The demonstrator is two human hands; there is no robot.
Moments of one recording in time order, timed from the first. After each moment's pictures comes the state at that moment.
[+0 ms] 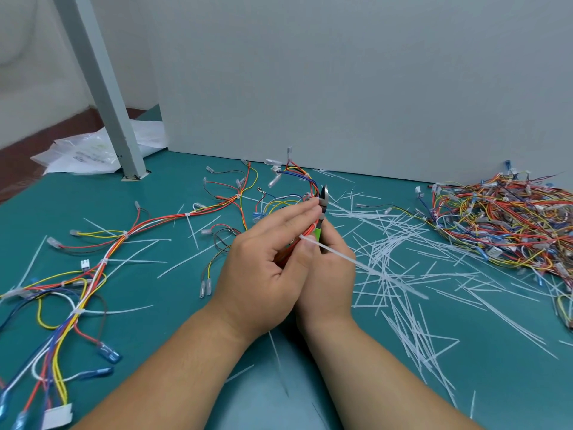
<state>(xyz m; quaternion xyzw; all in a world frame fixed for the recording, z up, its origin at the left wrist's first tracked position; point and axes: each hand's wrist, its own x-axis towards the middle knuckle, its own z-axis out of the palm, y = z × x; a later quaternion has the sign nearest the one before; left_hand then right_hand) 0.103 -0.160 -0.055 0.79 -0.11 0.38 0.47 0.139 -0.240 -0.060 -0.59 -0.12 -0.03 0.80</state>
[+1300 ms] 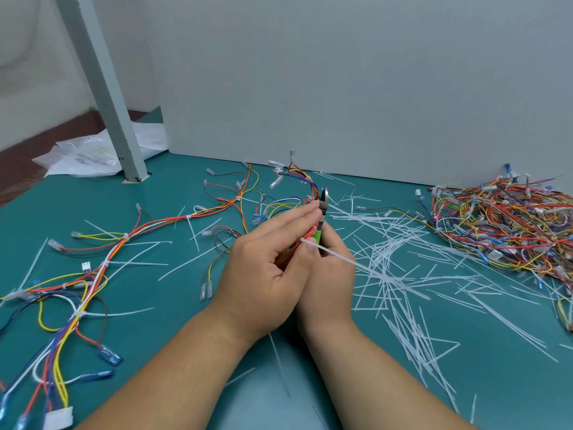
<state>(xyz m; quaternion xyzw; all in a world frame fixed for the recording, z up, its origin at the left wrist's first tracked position) 0.103 -0.159 -0.054 0.79 -0.10 0.37 0.48 0.141 -0.241 -0.063 -0.60 -0.13 -0.04 0.79</state>
